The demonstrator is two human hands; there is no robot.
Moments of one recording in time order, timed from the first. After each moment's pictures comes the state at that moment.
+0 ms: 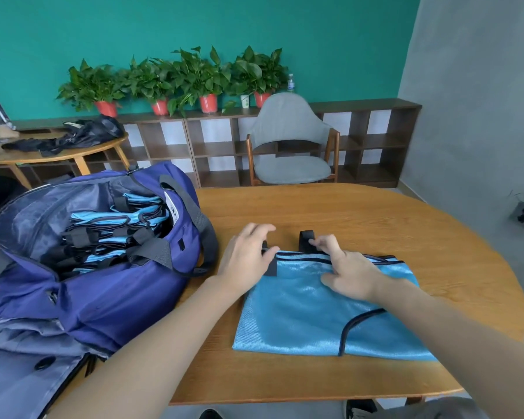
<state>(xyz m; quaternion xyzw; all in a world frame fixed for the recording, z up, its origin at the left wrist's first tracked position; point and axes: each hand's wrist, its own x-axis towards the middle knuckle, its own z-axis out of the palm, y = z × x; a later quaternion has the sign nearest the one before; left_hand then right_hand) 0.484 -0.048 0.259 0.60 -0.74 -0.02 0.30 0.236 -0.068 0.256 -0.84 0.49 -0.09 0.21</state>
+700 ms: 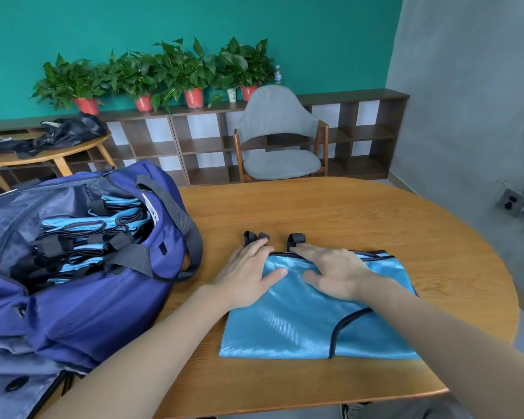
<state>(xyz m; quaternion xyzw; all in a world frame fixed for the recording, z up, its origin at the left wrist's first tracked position) 0.474 -0.053 0.232 0.59 -0.79 -0.11 0.10 0.243 -0.071 0.255 -0.86 0.49 -0.02 0.15</state>
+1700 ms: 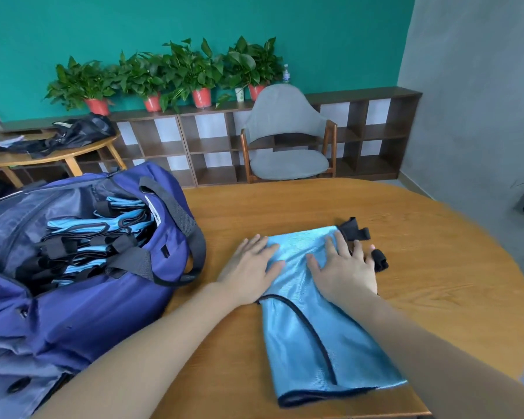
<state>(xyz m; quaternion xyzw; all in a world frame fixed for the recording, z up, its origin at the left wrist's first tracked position) 0.475 -0.069 0.231 0.60 -0.79 -0.04 0.10 0.264 -0.080 0.226 -0.71 0.70 -0.04 0.08</state>
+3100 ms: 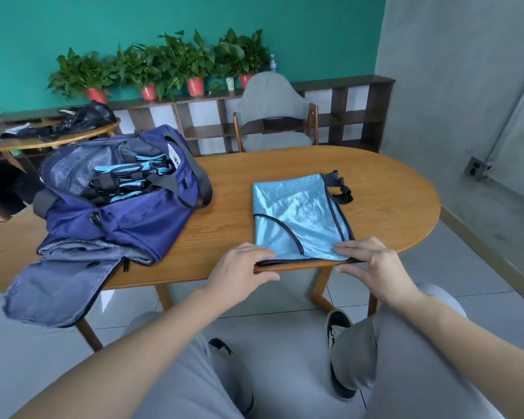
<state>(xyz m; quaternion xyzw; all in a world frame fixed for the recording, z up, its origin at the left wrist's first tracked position) 0.456 0.145 0.208 0.52 -0.80 -0.05 0.29 0.144 0.120 0.188 -0.80 0.45 -0.40 0.09</state>
